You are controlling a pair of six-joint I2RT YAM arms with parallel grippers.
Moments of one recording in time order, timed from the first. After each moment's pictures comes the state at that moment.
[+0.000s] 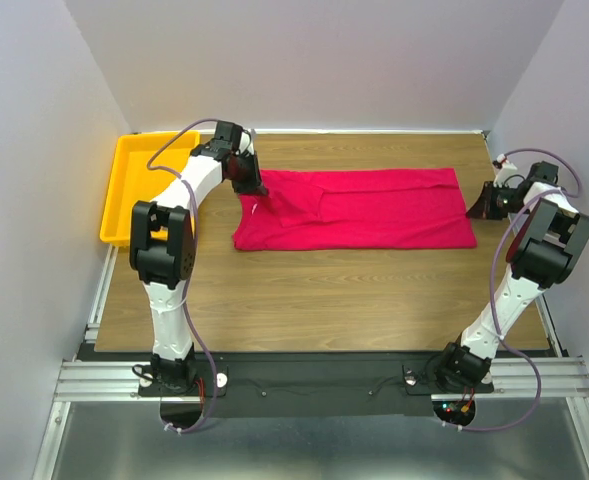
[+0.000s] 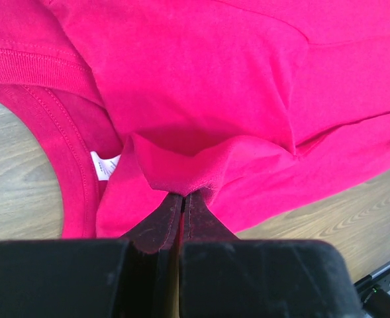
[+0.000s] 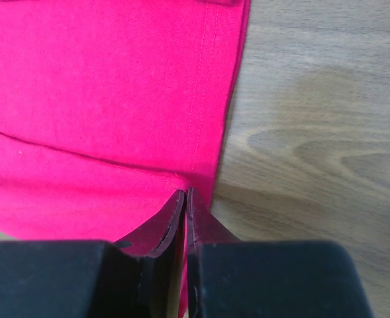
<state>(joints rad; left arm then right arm) -0.24 2.03 1.71 -0.63 0.33 -0.37 -0.54 2.11 1.56 -0.59 -0.71 -0.45</state>
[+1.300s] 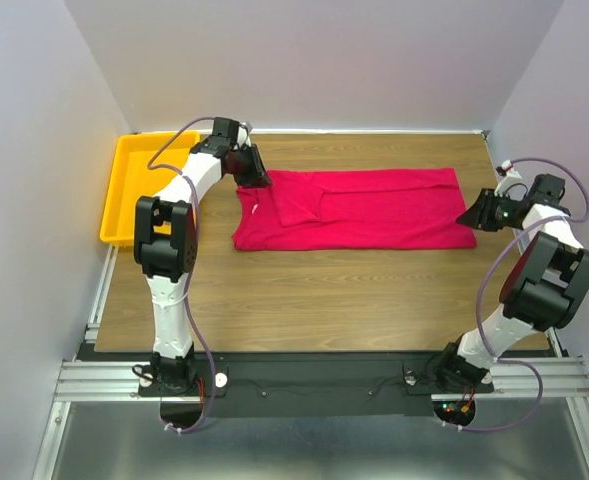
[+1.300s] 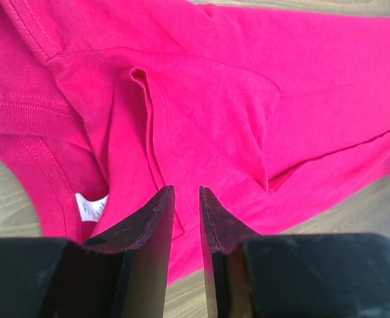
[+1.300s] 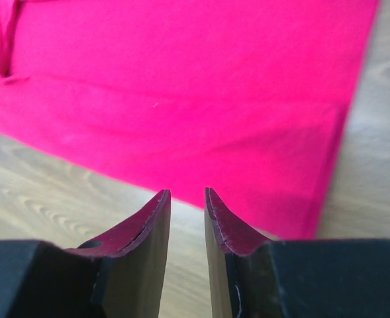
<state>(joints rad) -0.22 2.11 1.77 -0.55 0.38 -0.48 -0.54 1.70 1.18 -0.50 -0.83 -0.32</state>
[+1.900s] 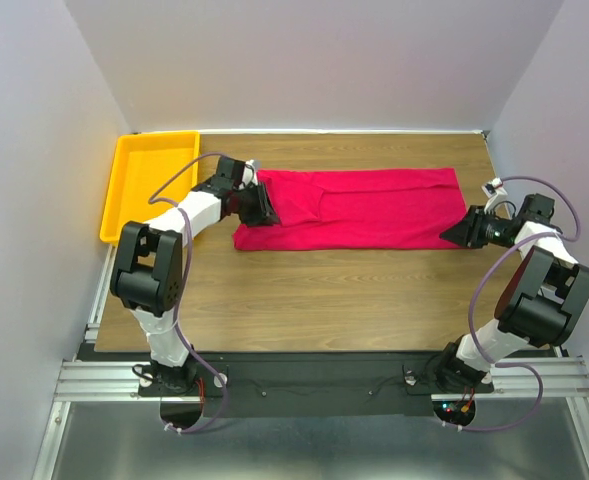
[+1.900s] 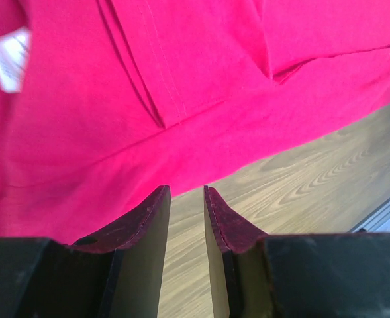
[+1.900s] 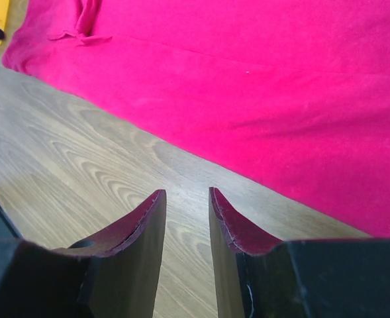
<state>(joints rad) -0.29 1.79 1.24 -0.36 0.42 -0.50 -0.53 1.57 0.97 -0.51 -1.05 -0.39</state>
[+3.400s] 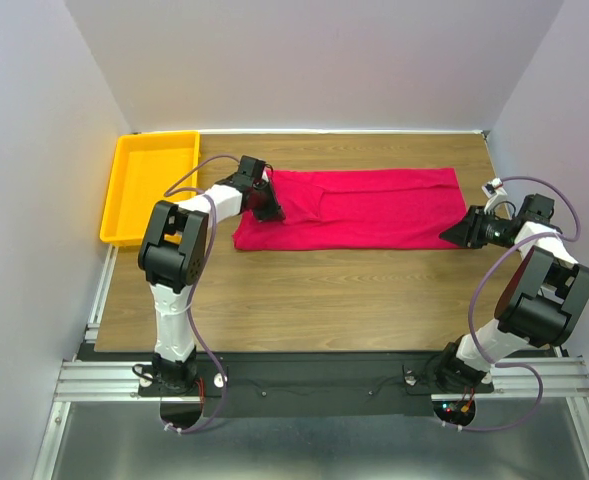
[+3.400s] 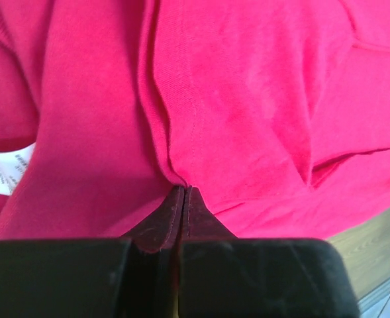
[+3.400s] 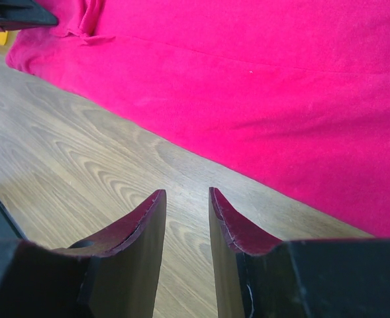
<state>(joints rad) -0.36 2.03 1.37 -0.26 0.23 -0.68 -0.53 1.57 0.97 -0.52 -1.06 -0.40</state>
